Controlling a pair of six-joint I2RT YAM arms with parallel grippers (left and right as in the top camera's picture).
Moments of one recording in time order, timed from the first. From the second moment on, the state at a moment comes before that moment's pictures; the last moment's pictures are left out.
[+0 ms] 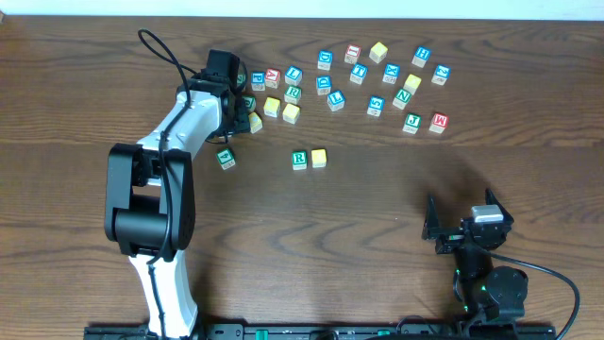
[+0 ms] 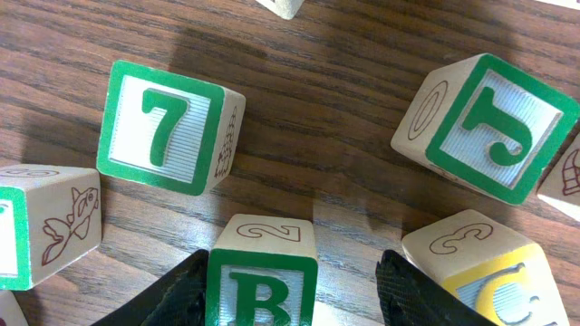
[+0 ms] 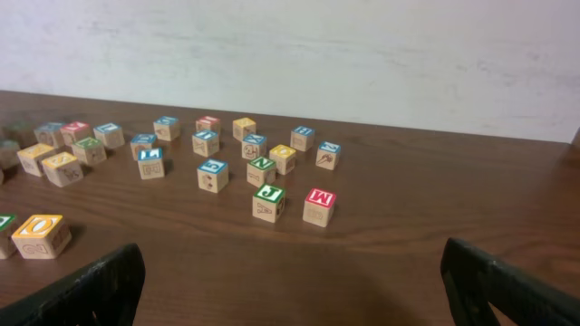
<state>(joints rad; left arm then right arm) -0.15 2.10 1.48 -0.65 -0.10 -0.35 0.05 0.01 0.01 -0.07 -0.03 -0.05</state>
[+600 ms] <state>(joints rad) -0.15 2.10 1.48 -0.65 -0.11 -0.35 0.05 0.01 0.01 -0.07 -0.03 -0.05</state>
